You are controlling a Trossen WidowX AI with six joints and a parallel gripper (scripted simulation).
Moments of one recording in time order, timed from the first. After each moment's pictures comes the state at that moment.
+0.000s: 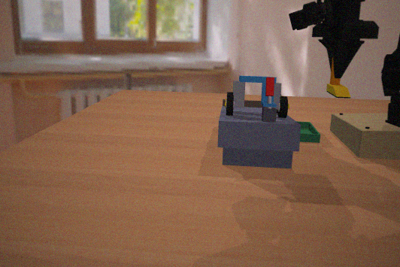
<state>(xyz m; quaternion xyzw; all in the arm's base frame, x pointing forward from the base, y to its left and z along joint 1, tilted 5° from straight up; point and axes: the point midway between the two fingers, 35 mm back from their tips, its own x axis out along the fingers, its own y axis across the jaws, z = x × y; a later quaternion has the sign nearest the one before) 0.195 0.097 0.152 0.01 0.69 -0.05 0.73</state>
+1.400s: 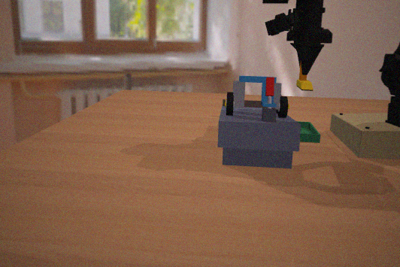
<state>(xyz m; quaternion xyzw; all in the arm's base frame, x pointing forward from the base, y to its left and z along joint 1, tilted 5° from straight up) 0.215 -0.046 0.151 0.00 0.68 -0.05 0.73</state>
